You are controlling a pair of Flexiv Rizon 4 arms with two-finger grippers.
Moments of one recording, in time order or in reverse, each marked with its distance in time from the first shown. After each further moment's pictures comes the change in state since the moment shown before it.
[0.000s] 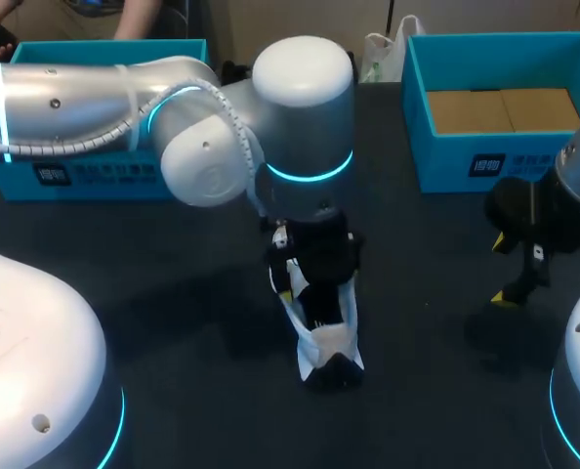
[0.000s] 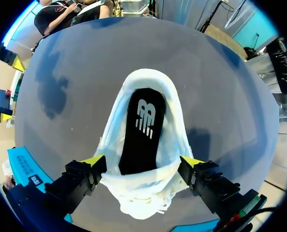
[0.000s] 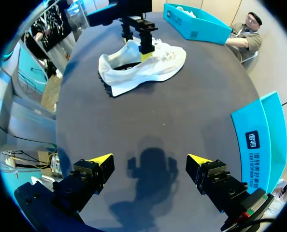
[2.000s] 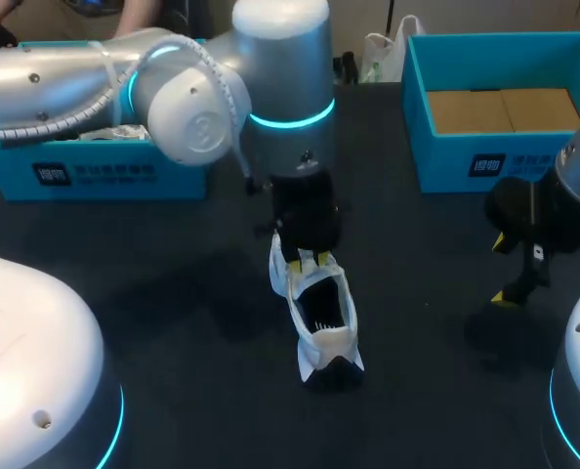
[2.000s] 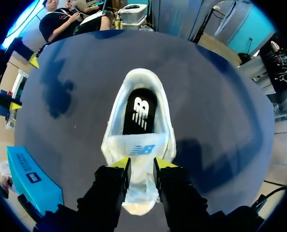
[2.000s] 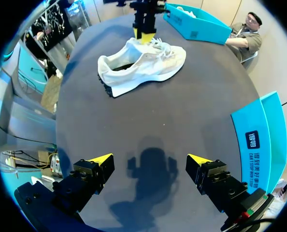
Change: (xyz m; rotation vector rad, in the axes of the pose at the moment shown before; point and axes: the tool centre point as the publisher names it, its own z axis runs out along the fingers) left arm 0.006 0.018 -0.022 0.114 0.021 0.006; right arm 0.000 0.000 0.000 0.000 0.000 0.000
